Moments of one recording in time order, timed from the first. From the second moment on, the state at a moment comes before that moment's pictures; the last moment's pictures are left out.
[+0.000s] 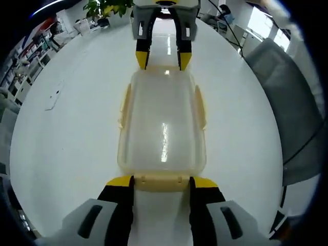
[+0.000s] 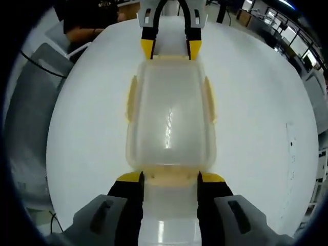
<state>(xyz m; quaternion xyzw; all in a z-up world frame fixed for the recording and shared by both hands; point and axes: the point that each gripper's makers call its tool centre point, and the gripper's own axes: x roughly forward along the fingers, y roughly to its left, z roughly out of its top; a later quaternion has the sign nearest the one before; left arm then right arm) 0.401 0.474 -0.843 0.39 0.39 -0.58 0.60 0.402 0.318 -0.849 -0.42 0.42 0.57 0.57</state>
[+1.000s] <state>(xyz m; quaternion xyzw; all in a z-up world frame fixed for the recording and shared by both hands) 0.403 0.473 -0.844 0.41 0.41 -0.57 0.58 0.397 0.317 -0.848 -0.44 0.45 0.55 0.55</state>
